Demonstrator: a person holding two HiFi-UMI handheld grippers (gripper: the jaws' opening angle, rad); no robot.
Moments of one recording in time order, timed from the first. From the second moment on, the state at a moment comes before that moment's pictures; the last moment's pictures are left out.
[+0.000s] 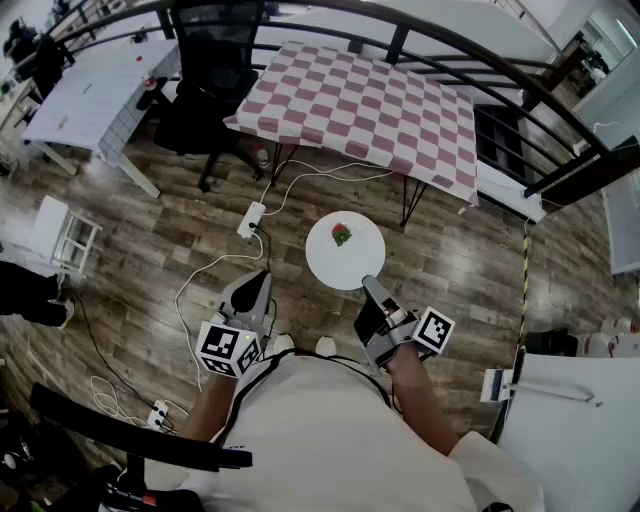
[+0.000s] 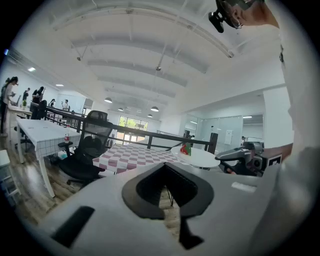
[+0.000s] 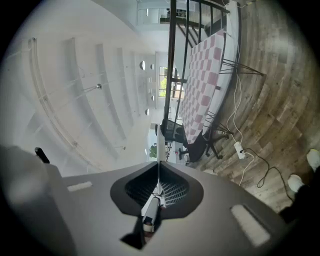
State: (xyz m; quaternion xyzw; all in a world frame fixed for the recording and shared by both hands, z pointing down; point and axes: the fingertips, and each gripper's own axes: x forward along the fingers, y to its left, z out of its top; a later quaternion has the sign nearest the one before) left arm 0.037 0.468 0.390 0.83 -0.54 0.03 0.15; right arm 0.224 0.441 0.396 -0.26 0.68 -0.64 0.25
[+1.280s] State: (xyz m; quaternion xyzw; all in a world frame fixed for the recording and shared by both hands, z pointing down) left arm 0.005 0.489 0.398 0.84 -0.53 0.02 0.15; right arm 0.201 0.454 0.403 -0.28 0.68 -0.62 0.27
